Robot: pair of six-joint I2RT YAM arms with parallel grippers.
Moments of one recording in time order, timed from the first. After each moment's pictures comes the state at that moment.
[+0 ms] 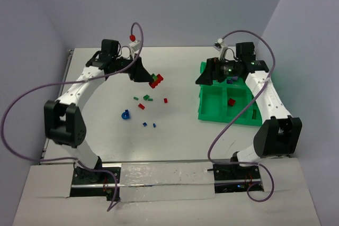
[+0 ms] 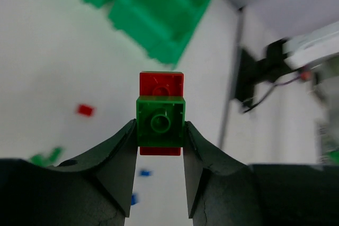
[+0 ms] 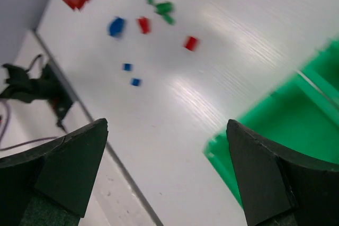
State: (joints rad) left arm -0.27 1.75 1.50 -0.51 1.04 0.11; right arm 0.02 1.47 1.37 -0.77 -0.86 -0.10
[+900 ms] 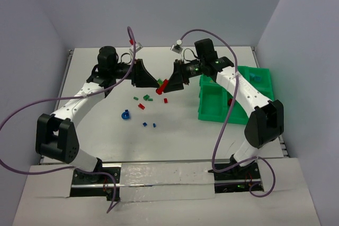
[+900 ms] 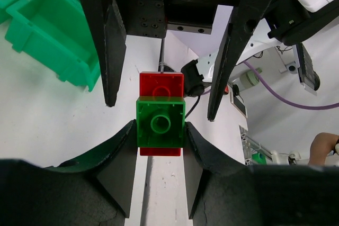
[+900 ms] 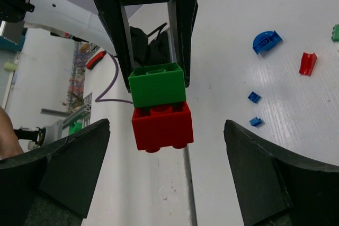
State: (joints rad) left arm -0.34 1.51 1.16 0.15 1.24 -0.59; right arm 0.42 1.64 1.49 -0.55 -1.17 0.13
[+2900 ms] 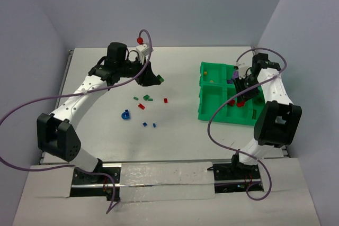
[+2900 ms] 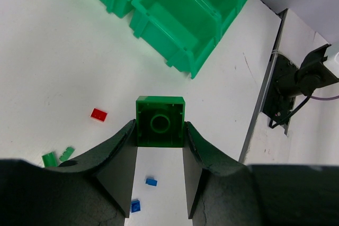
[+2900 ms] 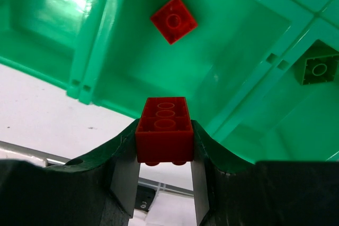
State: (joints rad) left arm -0.42 1.54 1.37 -0.40 0.78 0.00; right arm -0.22 1.61 1.34 -1.09 -0.19 -0.51
